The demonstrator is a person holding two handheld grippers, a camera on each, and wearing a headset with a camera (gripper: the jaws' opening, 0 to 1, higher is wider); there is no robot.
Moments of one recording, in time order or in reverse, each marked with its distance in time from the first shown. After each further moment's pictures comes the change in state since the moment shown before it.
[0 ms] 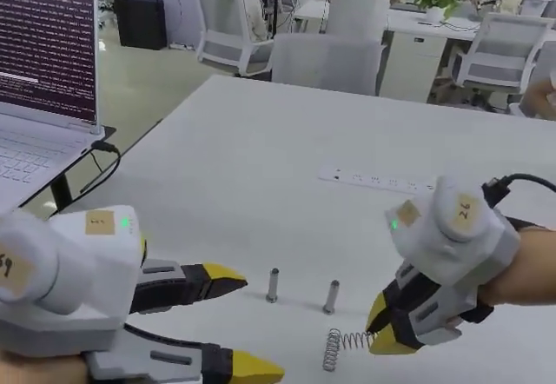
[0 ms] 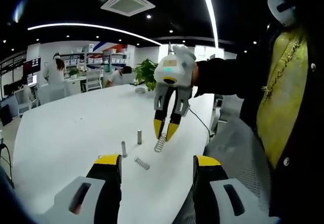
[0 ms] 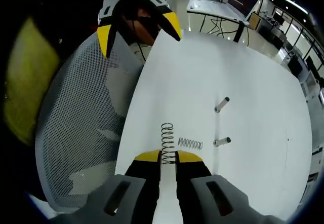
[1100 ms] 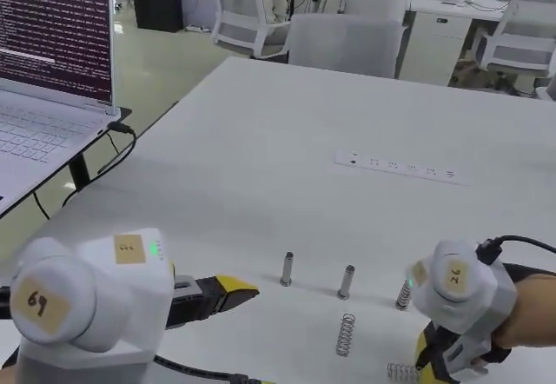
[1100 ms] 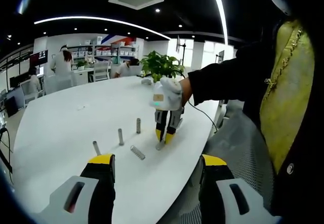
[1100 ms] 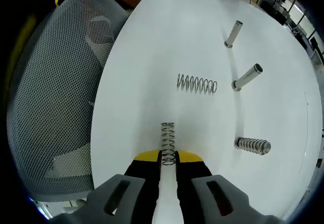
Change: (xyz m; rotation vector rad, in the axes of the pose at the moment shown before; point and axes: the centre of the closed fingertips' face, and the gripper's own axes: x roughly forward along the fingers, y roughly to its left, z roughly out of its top) left arm 0.010 -0.018 -0.026 -0.042 0.069 0.080; right arm 0.064 -0.010 -0.117 0.088 0.249 0.032
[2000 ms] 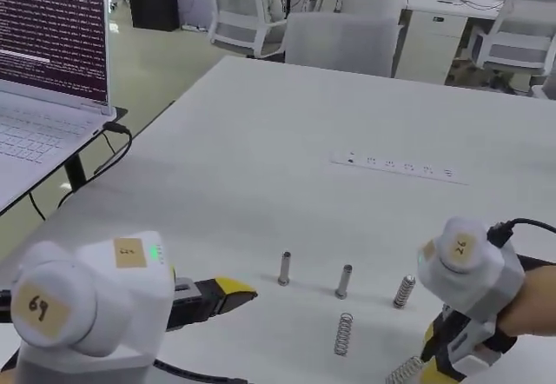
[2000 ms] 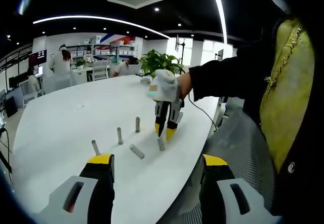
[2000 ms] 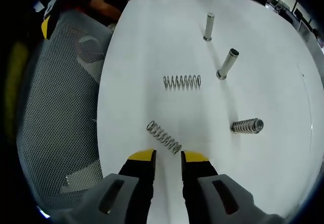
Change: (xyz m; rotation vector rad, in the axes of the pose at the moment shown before) left arm 0.002 -0.001 -0.003 0.002 0.009 -0.006; right arm -0.014 -0.001 -0.001 0.196 -0.051 0.005
